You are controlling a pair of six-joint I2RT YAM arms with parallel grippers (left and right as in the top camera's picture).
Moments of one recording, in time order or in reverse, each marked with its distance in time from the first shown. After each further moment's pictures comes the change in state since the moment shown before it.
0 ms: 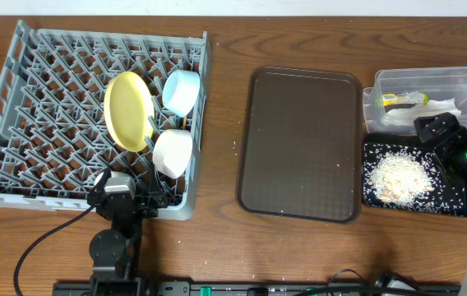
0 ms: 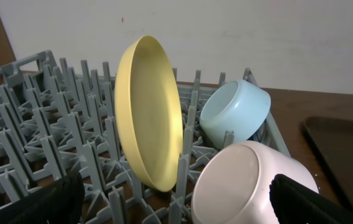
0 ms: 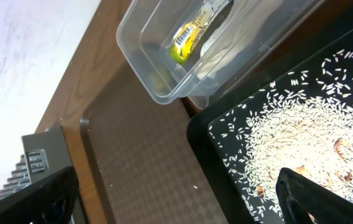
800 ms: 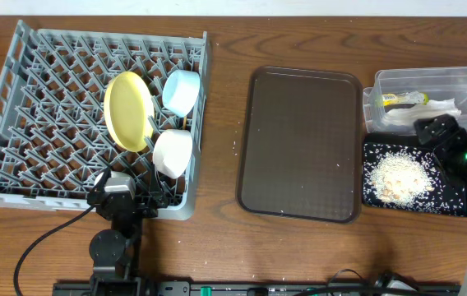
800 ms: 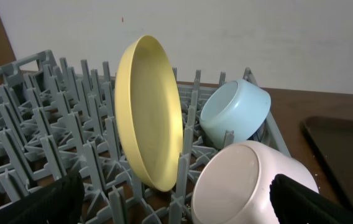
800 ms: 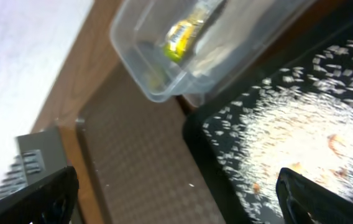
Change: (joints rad) left arm 0.000 0.000 0.001 0.000 0.000 0.000; right arm 0.006 -0.010 -0.011 -0.021 0.039 -0.009
